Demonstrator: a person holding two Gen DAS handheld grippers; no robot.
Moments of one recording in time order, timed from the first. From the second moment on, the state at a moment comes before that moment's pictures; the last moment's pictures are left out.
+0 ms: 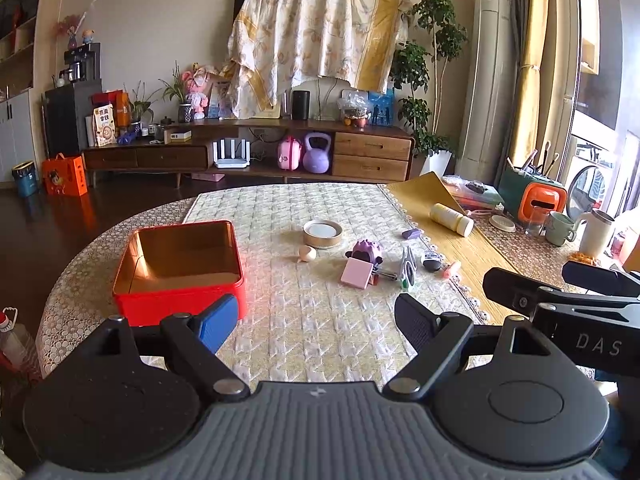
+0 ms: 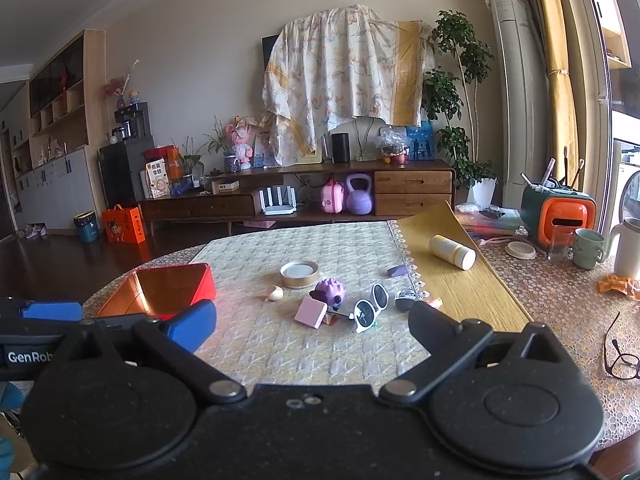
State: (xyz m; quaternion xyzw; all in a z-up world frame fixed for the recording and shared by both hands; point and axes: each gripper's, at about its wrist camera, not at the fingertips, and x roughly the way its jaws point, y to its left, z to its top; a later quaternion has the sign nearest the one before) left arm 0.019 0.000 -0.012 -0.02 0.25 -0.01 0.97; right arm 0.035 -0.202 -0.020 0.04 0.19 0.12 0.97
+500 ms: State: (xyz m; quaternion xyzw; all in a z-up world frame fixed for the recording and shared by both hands) left arm 0.037 0.004 -0.016 -0.03 0.28 -0.01 0.96; right arm 0.046 -0.201 -0.028 0.04 0.20 0.13 0.97
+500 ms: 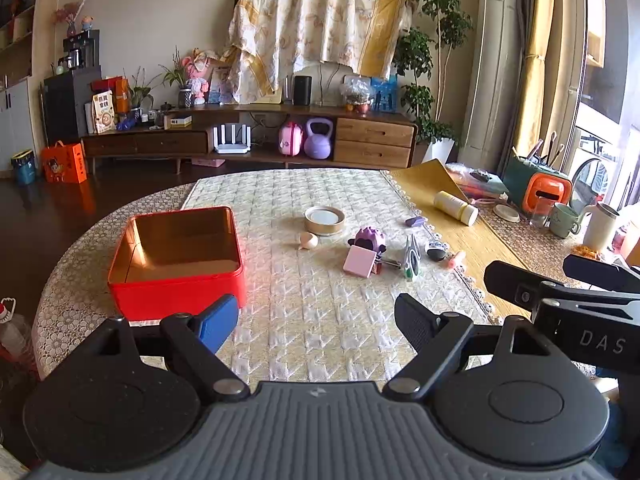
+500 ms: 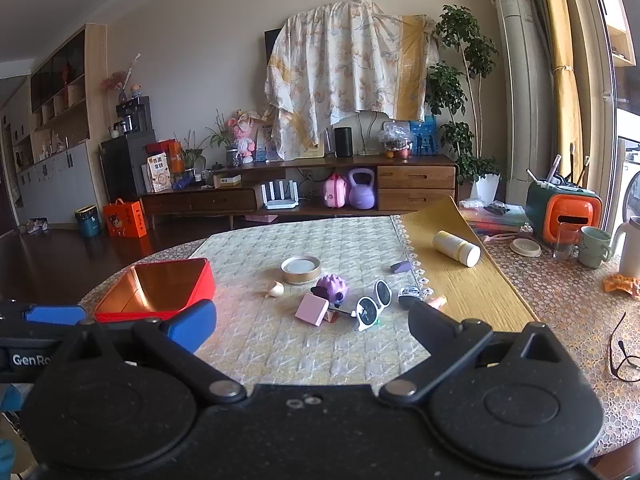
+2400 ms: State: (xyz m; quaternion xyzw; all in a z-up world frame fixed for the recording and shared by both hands) left arm 0.318 -0.048 -0.154 0.01 0.40 -0.10 0.91; right arm 0.337 -0.292 -0.157 0.09 0.41 0.02 0.91
